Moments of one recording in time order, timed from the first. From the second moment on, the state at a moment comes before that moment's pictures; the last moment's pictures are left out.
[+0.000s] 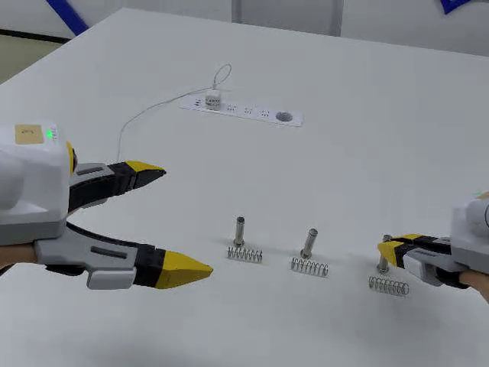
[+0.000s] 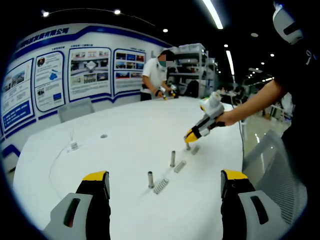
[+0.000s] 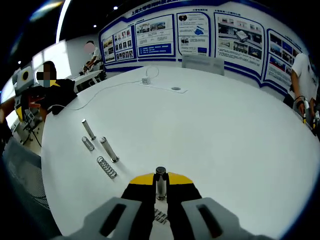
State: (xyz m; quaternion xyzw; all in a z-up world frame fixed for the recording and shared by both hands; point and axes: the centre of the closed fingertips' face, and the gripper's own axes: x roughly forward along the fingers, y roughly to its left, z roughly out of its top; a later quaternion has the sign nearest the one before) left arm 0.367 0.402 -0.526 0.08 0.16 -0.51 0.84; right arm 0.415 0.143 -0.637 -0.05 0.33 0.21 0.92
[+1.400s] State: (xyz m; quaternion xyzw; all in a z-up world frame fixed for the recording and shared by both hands) left arm 0.358 0.396 -0.524 0.09 0.16 -0.52 0.83; right arm 0.406 0.143 -0.630 -0.09 0.28 0.23 0.93
